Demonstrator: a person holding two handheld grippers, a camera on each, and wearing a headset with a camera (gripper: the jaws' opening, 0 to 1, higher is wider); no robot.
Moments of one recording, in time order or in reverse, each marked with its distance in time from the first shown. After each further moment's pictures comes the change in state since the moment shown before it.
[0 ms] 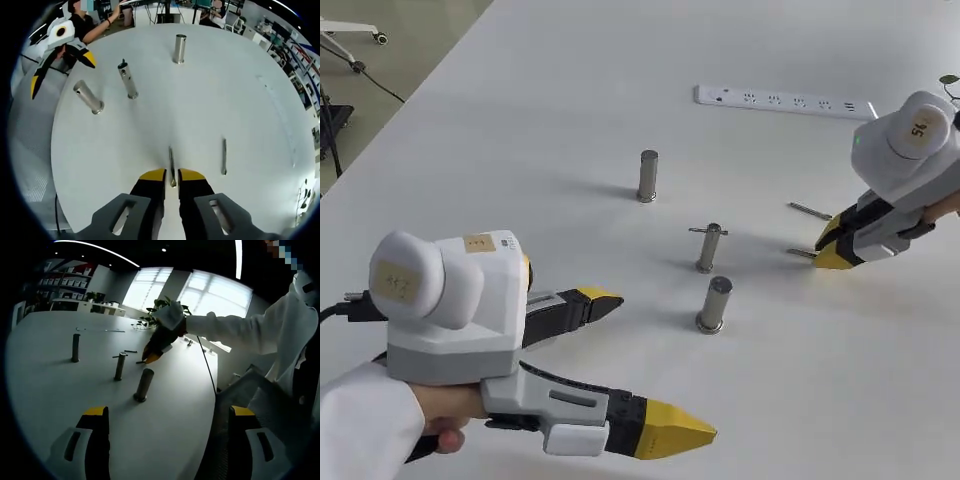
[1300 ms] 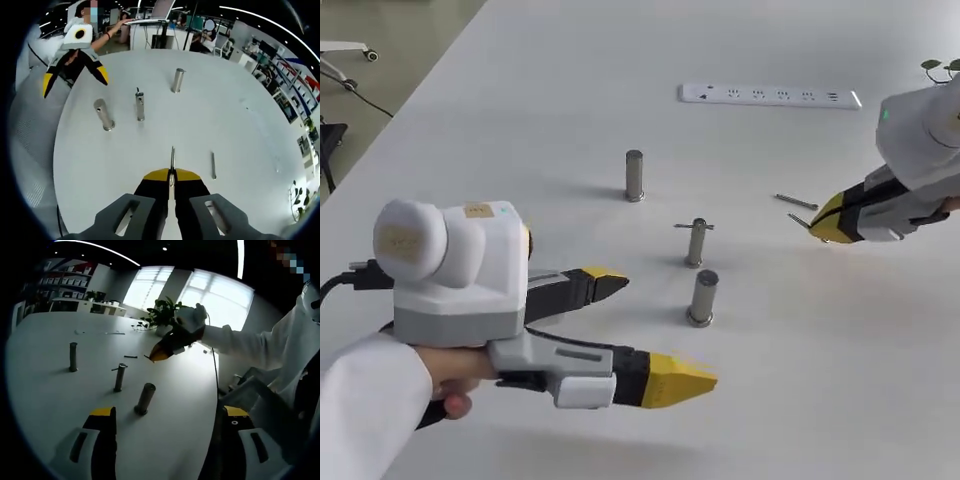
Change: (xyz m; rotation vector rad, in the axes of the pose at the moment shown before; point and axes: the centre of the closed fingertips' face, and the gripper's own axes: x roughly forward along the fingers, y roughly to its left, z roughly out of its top) left arm 0.016 0.003 0.032 -0.018 0.011 -0.001; right arm -0.051 0.036 0.030 -0.043 -0.244 -0.152
